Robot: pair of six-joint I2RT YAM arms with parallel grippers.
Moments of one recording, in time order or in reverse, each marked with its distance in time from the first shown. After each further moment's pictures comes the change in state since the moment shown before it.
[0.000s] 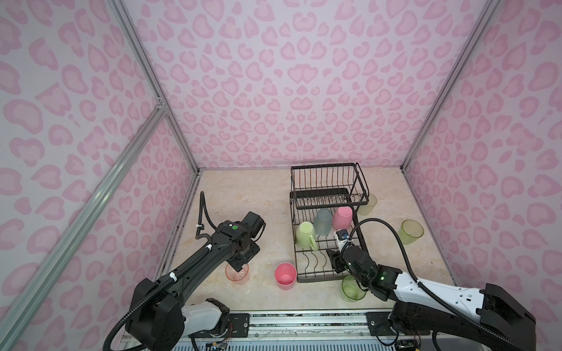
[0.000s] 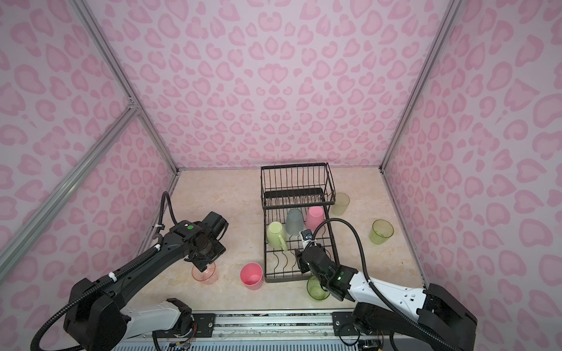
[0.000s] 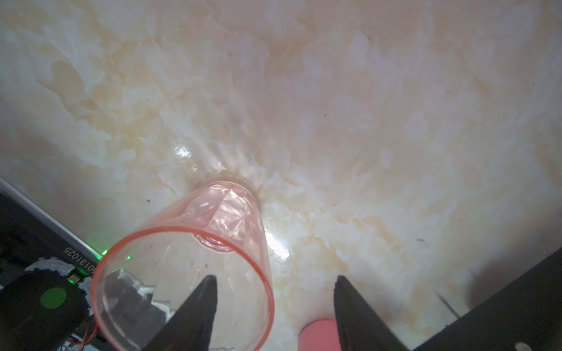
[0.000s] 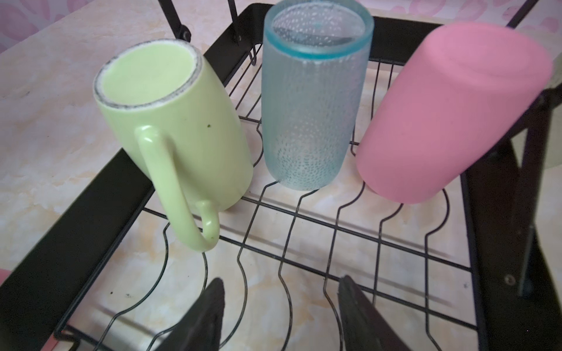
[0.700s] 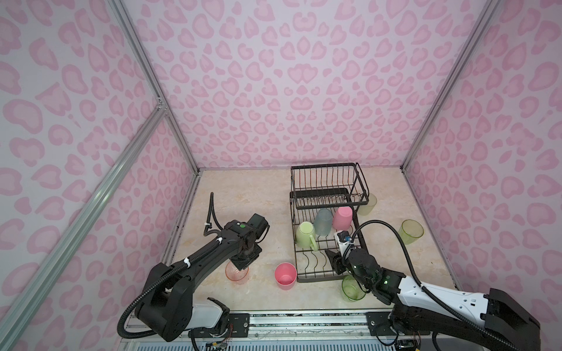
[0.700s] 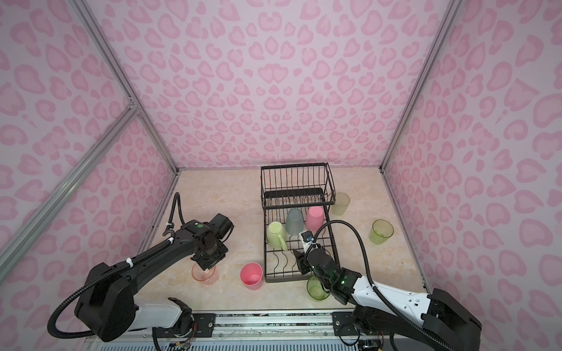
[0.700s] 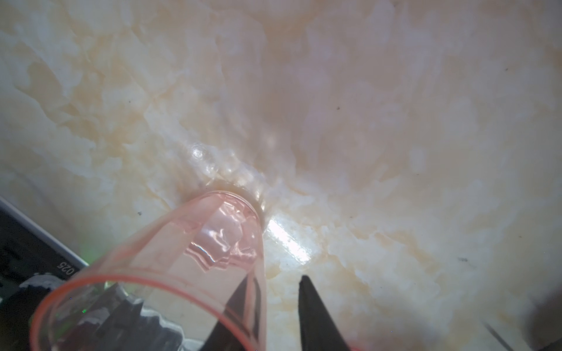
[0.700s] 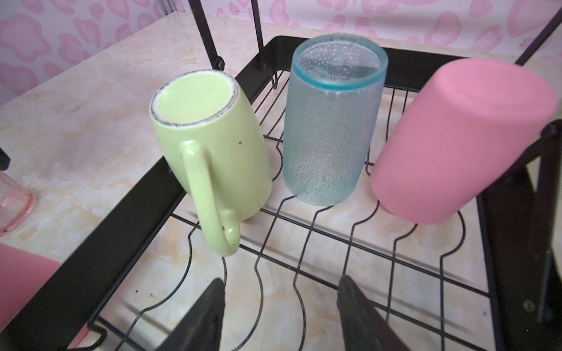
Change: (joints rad) left arm -0.008 0.091 -0.024 0.045 -0.005 0.036; right arm 0.000 -0.049 -0.052 0.103 -0.033 -0.048
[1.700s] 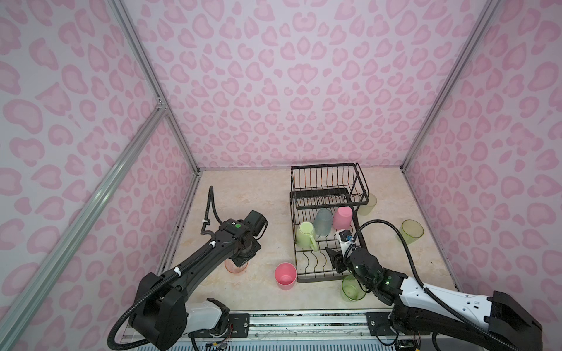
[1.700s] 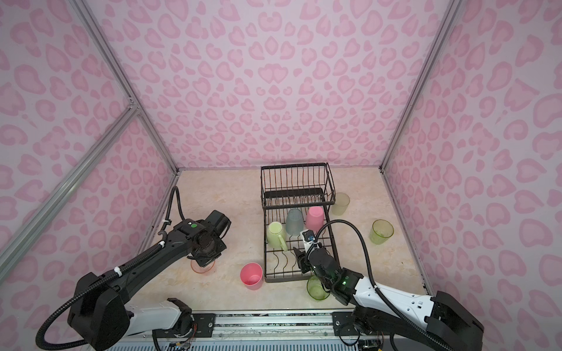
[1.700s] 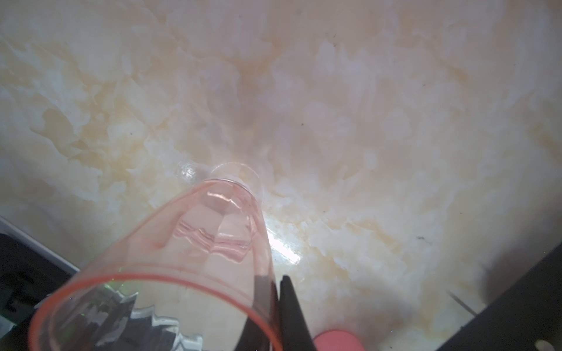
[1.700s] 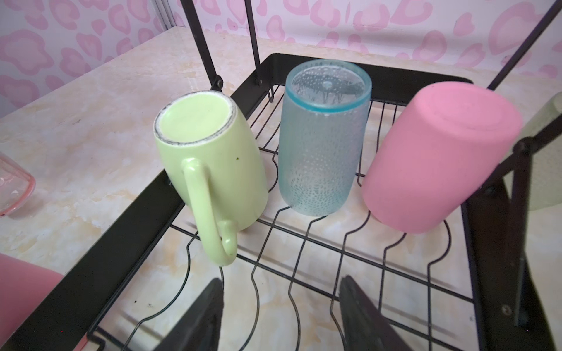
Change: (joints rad) left arm -0.001 -0.075 0.055 -0.013 -0.029 0.098; right arm 0.000 -0.031 -0.001 0.005 0.025 -0.014
